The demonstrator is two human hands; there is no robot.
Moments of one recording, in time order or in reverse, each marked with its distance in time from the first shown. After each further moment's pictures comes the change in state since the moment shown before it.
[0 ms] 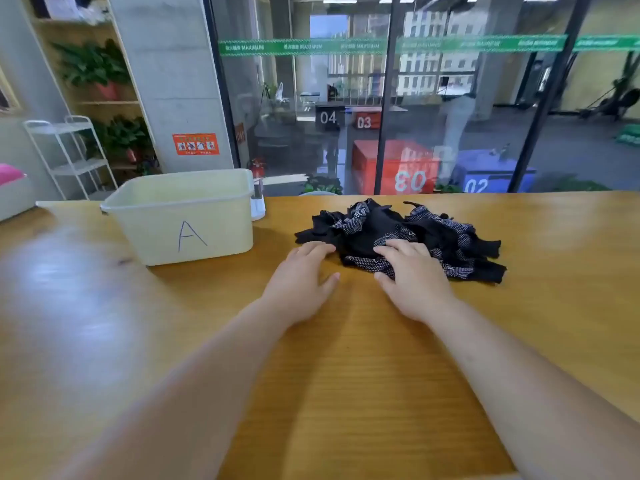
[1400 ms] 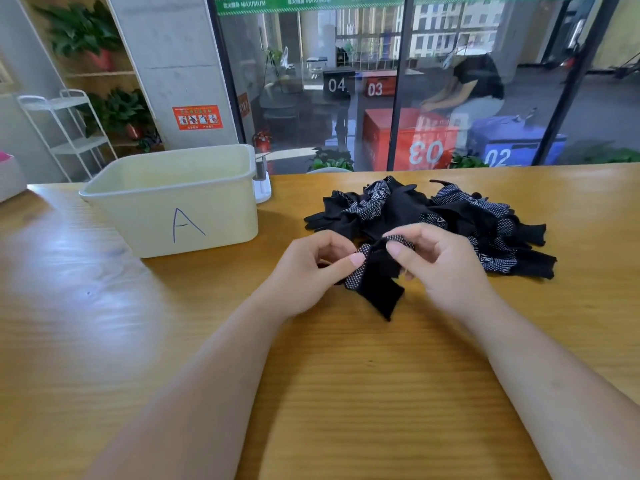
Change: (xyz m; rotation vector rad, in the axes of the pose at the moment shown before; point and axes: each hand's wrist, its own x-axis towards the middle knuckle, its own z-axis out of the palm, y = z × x) left_hand 0.011 -0.014 -0.005 -0.750 -0.047 -0.016; right_hand 0.000 -0.017 -0.011 1.065 0.088 -0.016
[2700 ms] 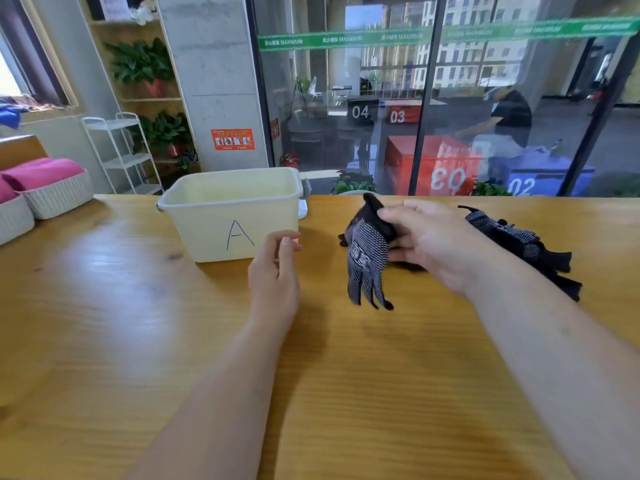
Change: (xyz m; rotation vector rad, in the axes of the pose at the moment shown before) left_hand -0.046 -0.011 -0.057 0.053 0.765 0.019; right_hand 0.040 -0.103 0.047 0.281 -0.205 0.331
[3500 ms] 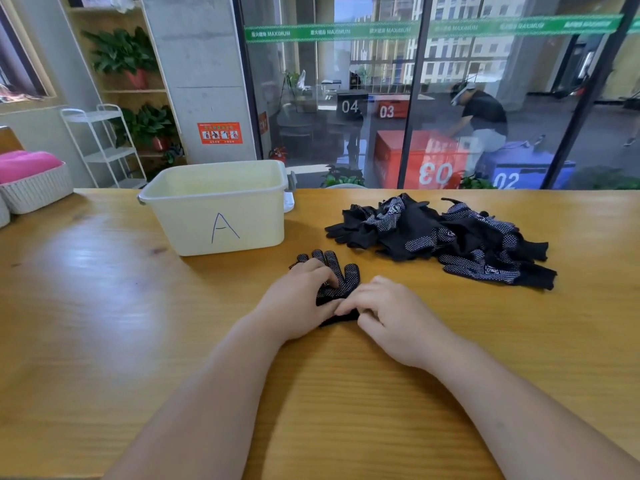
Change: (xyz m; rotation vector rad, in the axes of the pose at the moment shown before) left_hand -0.014 -0.019 0.018 0.695 -0.740 0.337; right_hand -0.045 0.109 0.008 -1.019 -0.168 -0.366
